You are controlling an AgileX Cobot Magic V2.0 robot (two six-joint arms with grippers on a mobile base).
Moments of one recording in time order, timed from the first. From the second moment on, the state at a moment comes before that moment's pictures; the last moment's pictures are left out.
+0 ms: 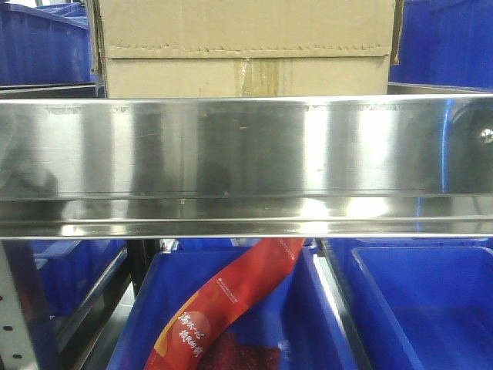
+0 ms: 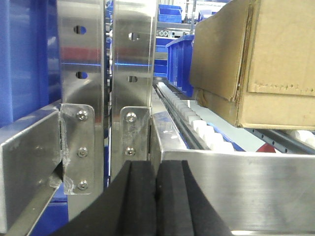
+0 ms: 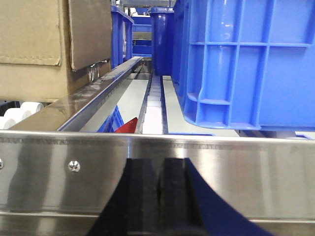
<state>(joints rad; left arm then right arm) -0.05 0.01 0.00 0.02 0.05 -0.05 0.04 0.01 0.00 0.14 0.13 -0.12</state>
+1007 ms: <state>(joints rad) -0.05 0.01 0.00 0.02 0.04 -0.05 0.04 0.00 0.00 0.14 0.12 -0.12</state>
